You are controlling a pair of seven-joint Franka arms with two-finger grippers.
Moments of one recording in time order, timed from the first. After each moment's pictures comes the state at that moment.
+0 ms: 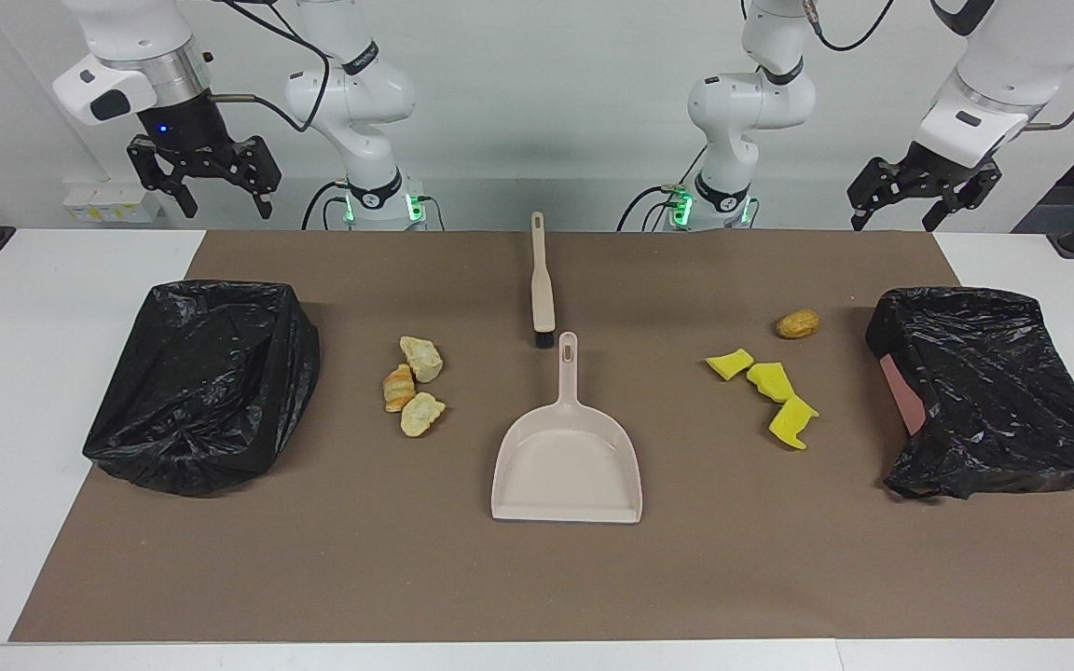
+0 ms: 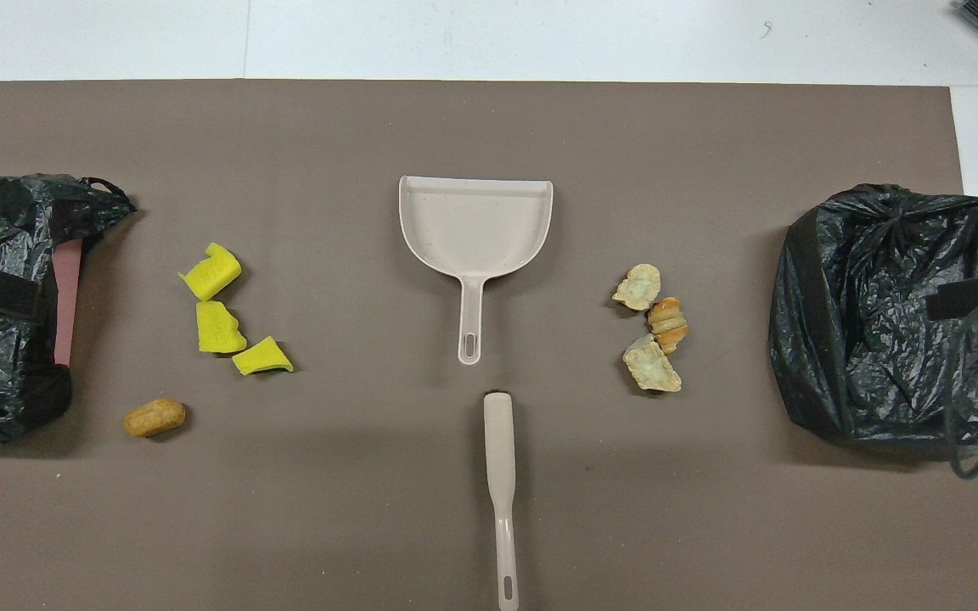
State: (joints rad) left arm -0.02 -0.02 -0.04 -1.50 0.02 1.42 0.04; right arm 0.07 -0.11 -0.10 -1.60 -0.03 1.53 -0.01
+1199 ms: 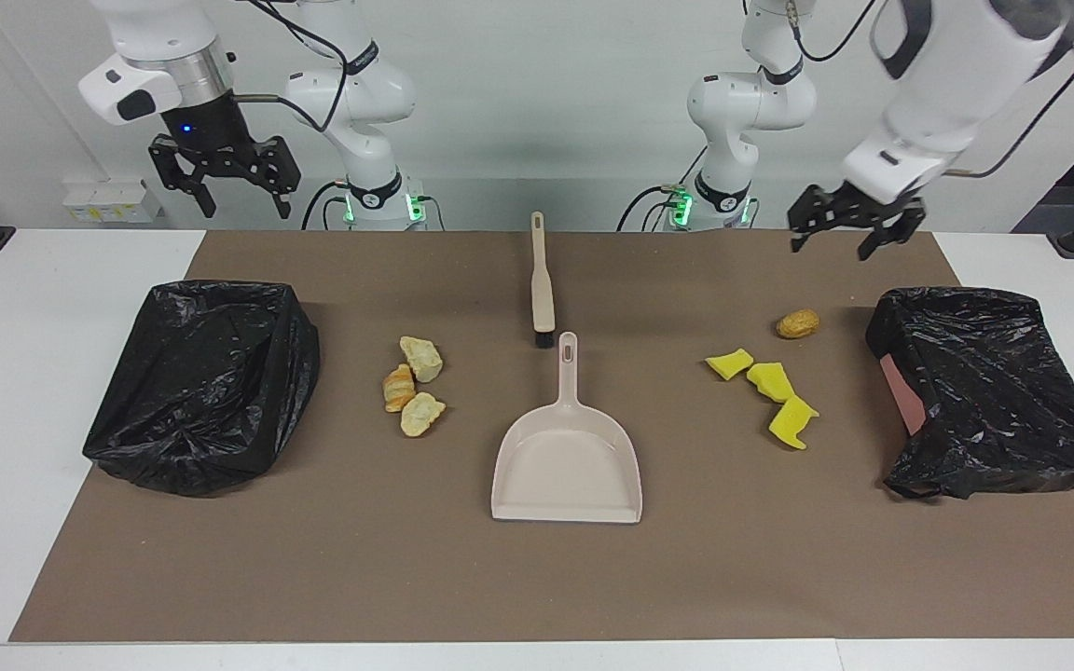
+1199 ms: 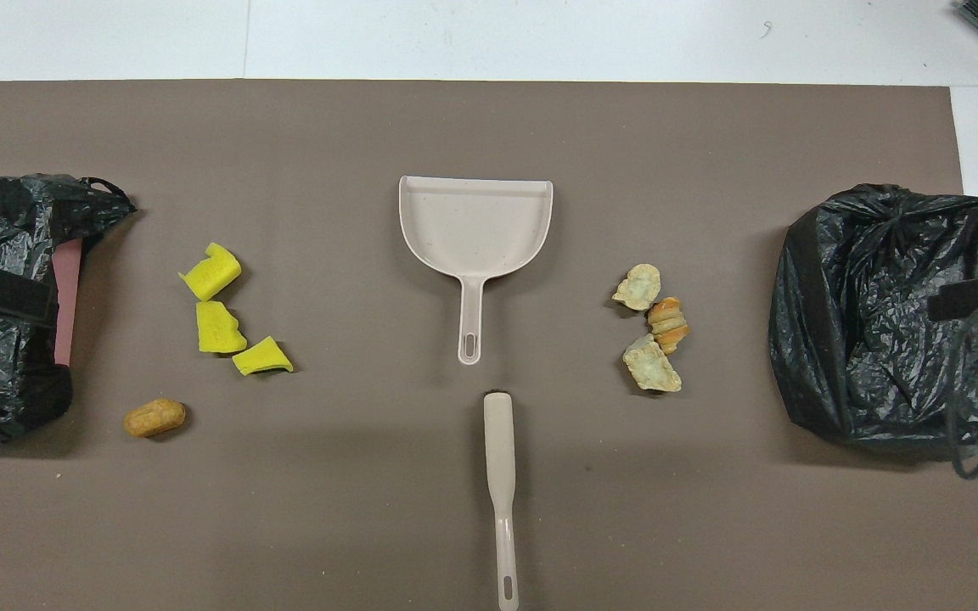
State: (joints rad) left arm -0.16 -0.06 -0.05 -1.74 -0.07 1.59 0.00; right arm 0.09 -0.10 -0.04 -1.60 -0.03 1.53 0.08
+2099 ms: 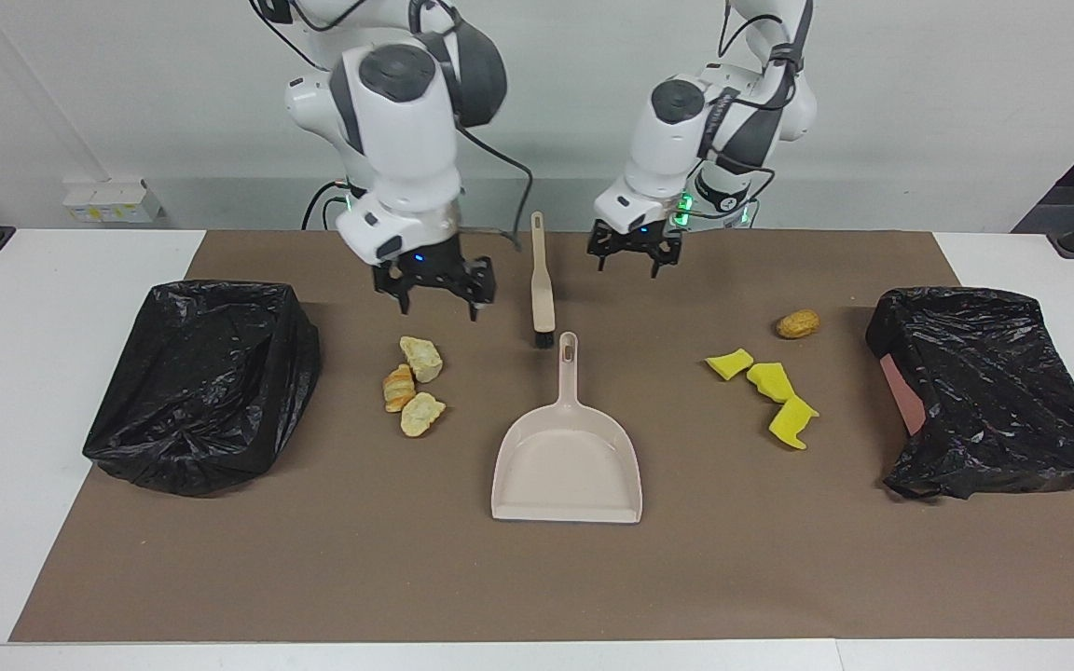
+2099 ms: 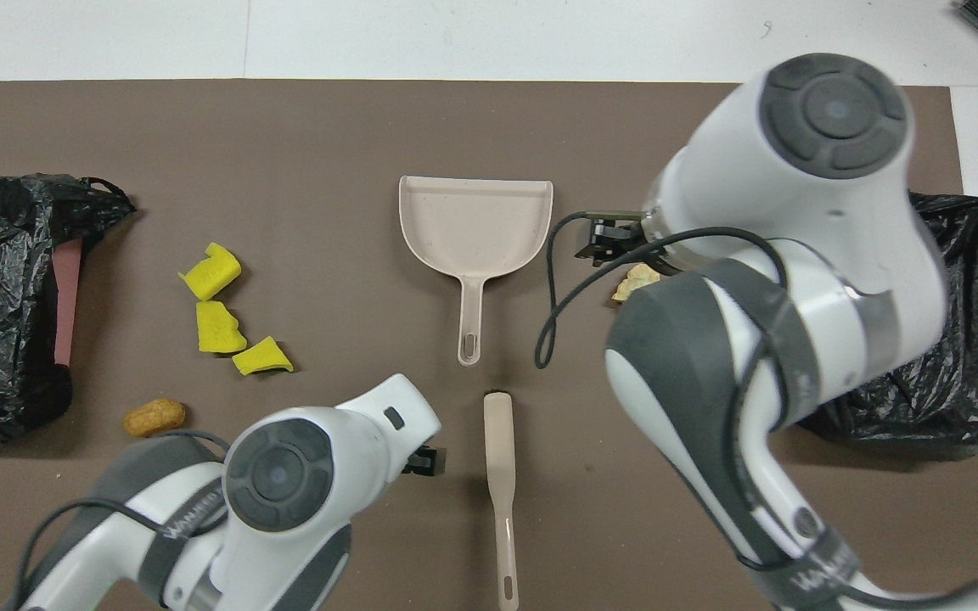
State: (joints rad) left arm -0.69 -0.17 -0.05 -2.34 -0.09 2.19 -0.51; right arm 0.37 0.30 0.05 -1.42 -0.04 1.73 0.58
